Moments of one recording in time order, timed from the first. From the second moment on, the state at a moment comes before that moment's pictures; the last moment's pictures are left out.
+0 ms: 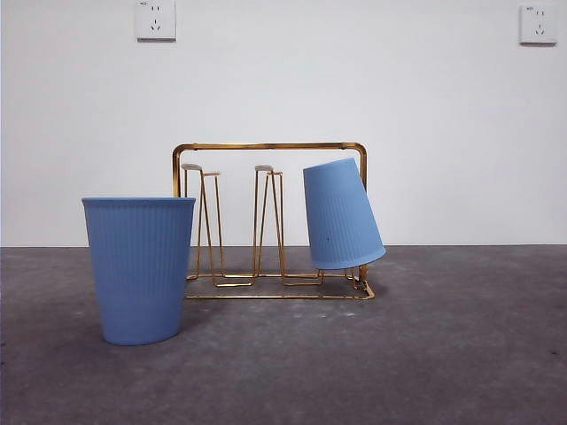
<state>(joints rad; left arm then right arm) -0.88 1.25 1.66 -0.89 -0.23 -0.28 0.73 0.96 1.51 -0.99 0.06 -0.08</state>
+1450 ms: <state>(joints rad) -0.88 0.85 1.66 -1.32 -0.56 -0.28 0.85 1.85 1.51 -0.58 -0.15 0.13</state>
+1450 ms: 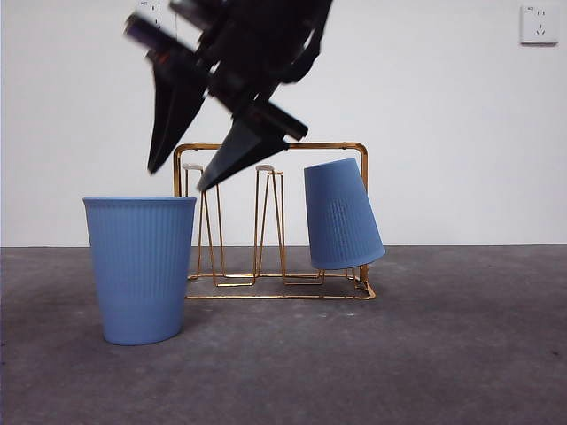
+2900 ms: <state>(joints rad) -0.88 0.86 1.66 -1.10 -0.19 -0.28 0.86 1.74 1.51 -0.57 -0.02 0.10</state>
